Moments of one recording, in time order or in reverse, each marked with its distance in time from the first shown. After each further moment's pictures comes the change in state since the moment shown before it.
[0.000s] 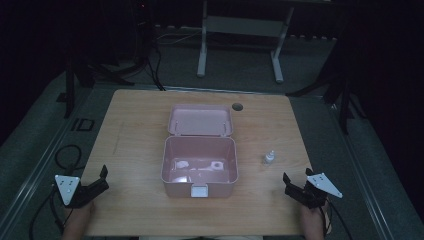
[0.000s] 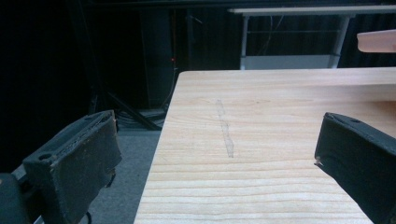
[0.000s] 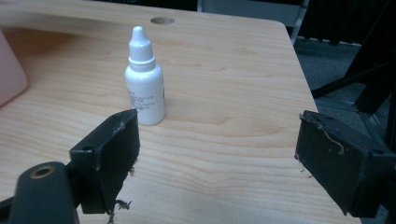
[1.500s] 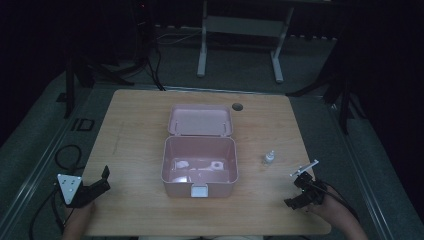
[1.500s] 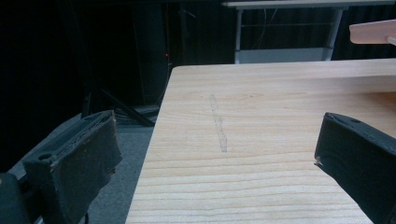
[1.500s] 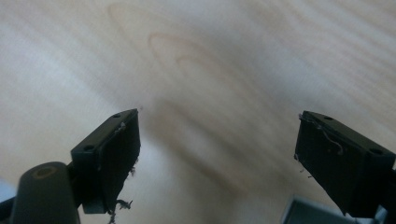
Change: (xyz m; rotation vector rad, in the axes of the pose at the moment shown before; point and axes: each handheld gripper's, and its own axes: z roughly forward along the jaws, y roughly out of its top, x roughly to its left) left arm -0.002 0.000 0.001 0.021 -0.021 0.013; right arm -0.001 0.045 0.010 0.888 0.319 -0.326
